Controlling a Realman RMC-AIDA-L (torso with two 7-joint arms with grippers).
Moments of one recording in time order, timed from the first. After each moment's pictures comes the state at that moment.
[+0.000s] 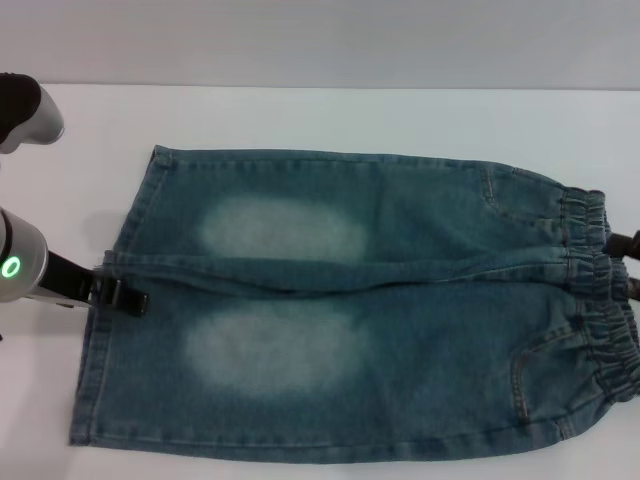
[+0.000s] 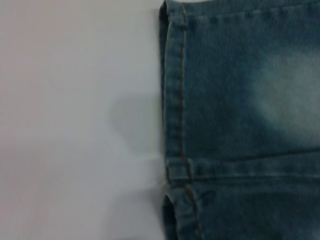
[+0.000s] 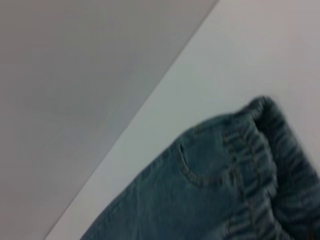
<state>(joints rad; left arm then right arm) -0.34 -2.06 1.54 1.60 -0.34 -1.48 -0.03 0.14 2.09 -0.81 -1.00 1.25 1.33 -0.51</state>
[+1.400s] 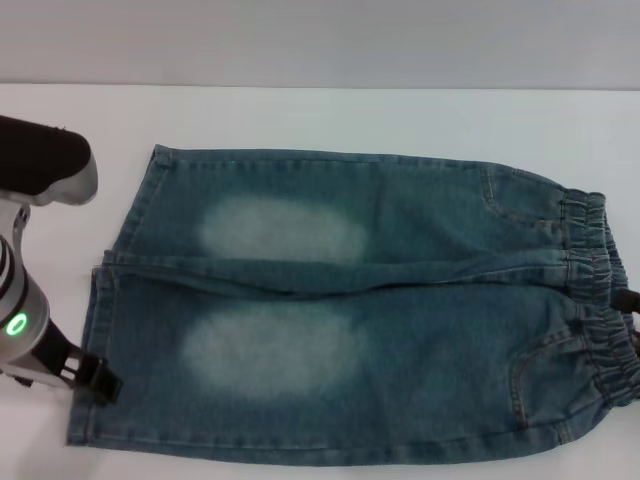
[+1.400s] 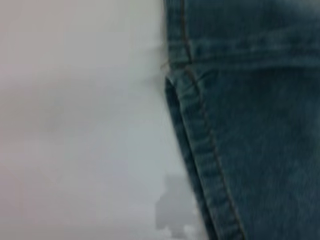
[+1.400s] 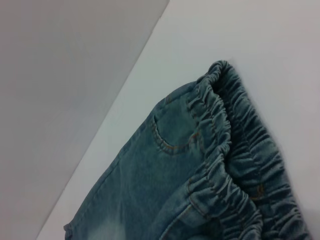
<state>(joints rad) -0.38 -2.06 1.71 1.69 -0.22 -1.81 -0.17 0.10 2.08 -0.75 -0.88 1.25 1.41 -0.63</state>
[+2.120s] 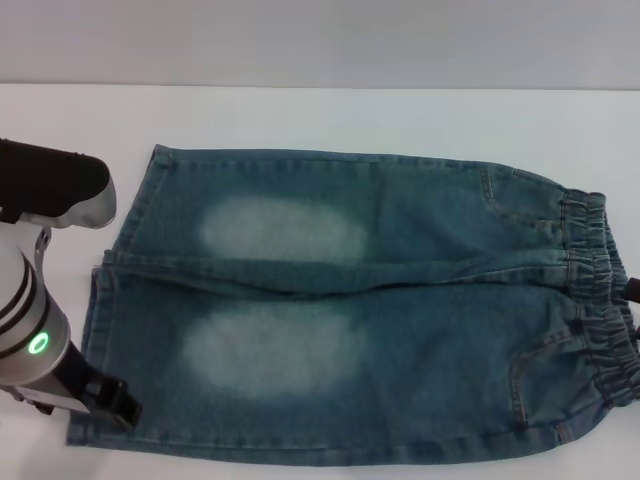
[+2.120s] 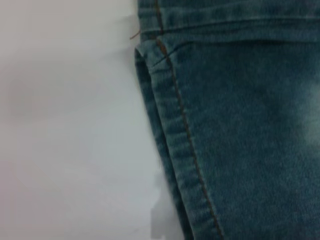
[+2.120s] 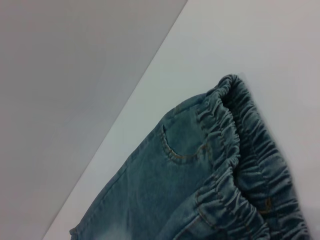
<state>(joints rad) -0.39 -2.07 1.73 1.63 -0.28 -1.80 -0.21 0.11 2.07 -0.70 -0.88 1.25 1.43 -0.65</state>
